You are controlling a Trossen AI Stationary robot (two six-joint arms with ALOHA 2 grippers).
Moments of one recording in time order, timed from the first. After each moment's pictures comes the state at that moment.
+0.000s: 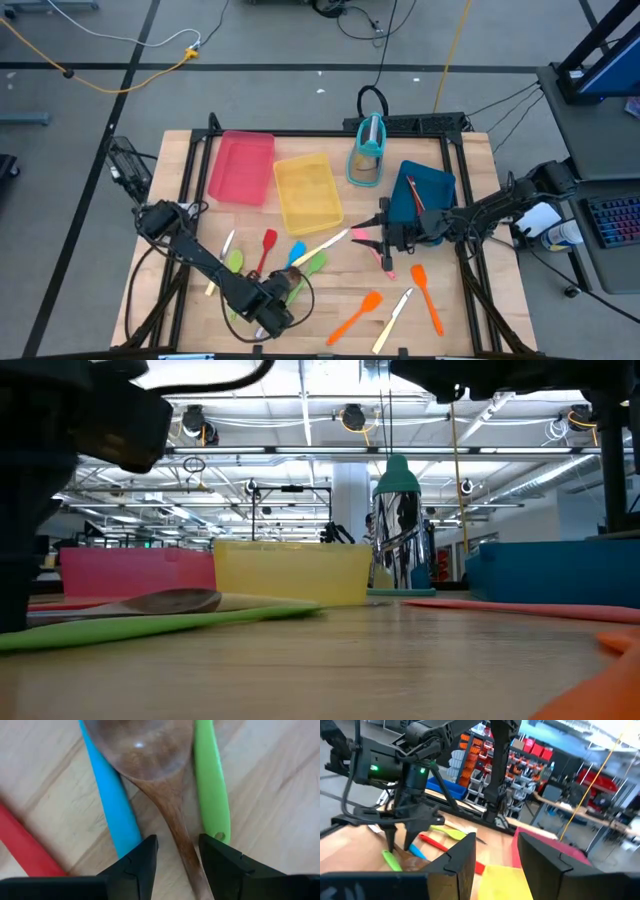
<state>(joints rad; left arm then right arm) -0.67 1.99 1.28 -0.77 -0.13 -1.42 0.31 1.24 0.49 0.78 0.26 -0.35</state>
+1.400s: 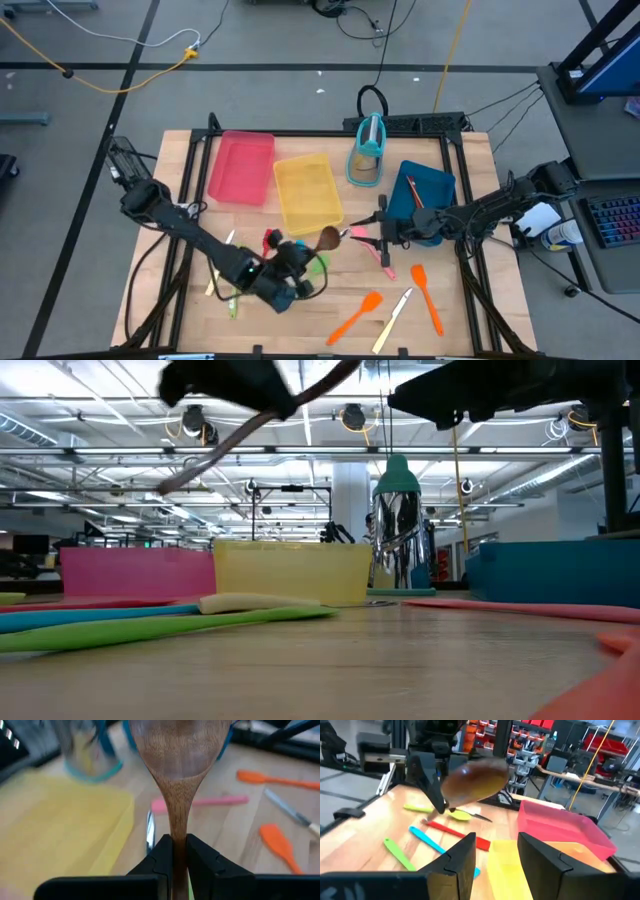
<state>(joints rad) -0.55 1.74 1.27 -0.41 -0.86 -0.76 0.27 1.24 0.49 0.66 0.25 -0.17</state>
